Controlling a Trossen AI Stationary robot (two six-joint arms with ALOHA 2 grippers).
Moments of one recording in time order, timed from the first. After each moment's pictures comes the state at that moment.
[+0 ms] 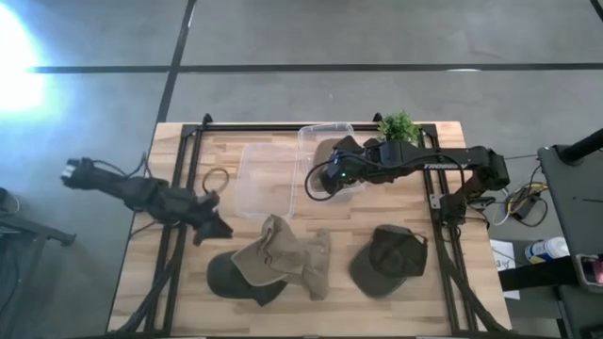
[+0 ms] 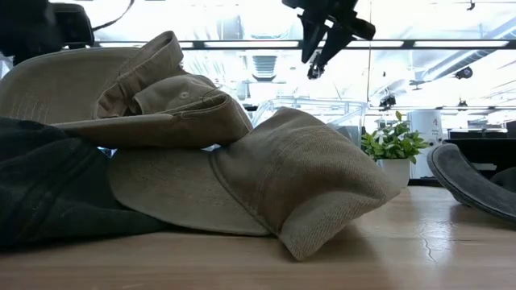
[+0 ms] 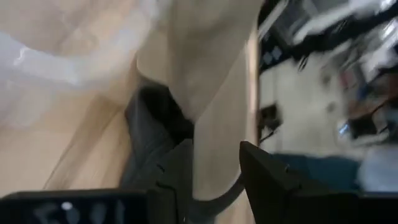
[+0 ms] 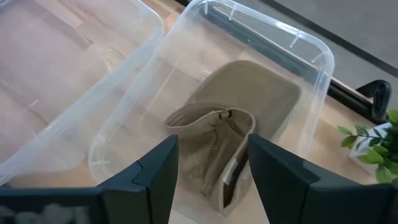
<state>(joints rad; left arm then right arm) -0.32 0.55 0.42 -0.43 0.06 -0.89 -0.02 1.62 1.61 -1.10 0.54 0.81</state>
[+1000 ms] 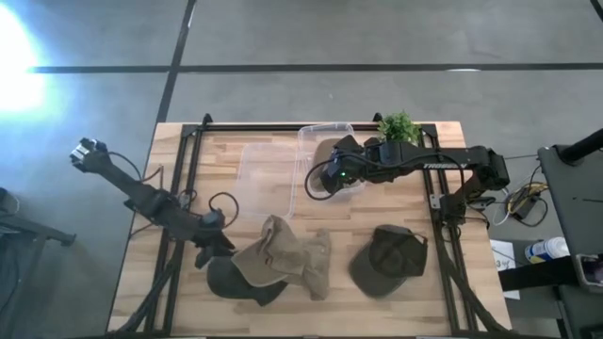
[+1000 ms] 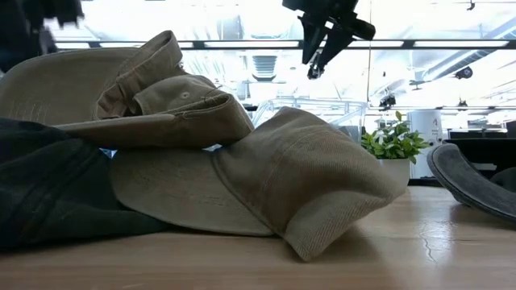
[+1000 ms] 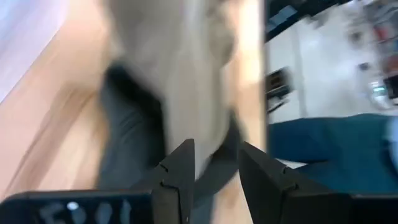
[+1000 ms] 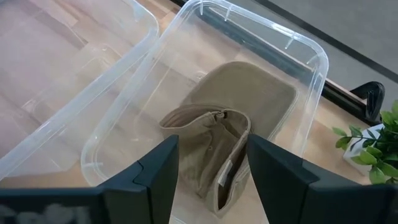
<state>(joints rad) -0.58 0.71 0.53 -0.40 -0.11 -0.91 -0.02 1.62 1.60 -1.10 0.55 0.79</state>
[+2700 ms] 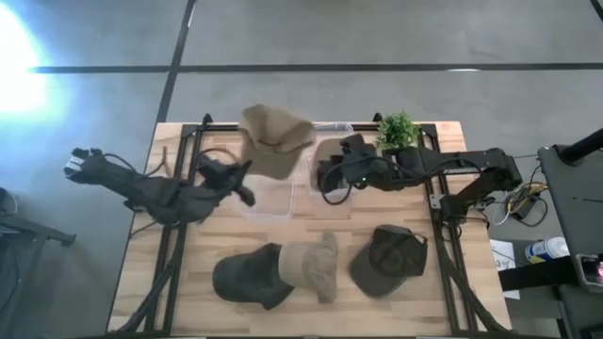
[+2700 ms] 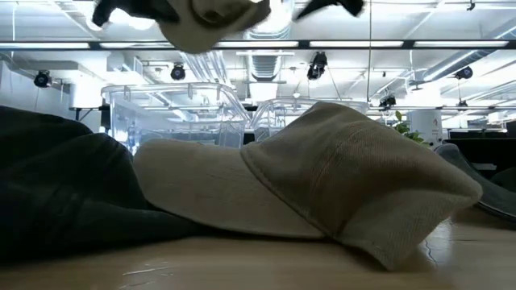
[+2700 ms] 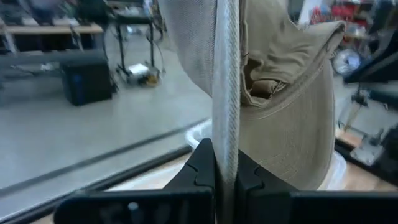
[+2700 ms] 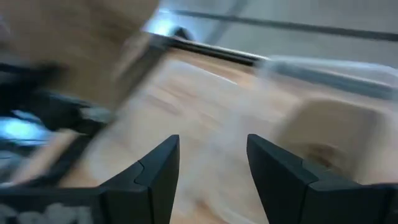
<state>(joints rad) -0.32 0.99 0.84 -0.18 -1.17 -0.47 0.09 1.54 1.60 -0.76 0.60 0.94</state>
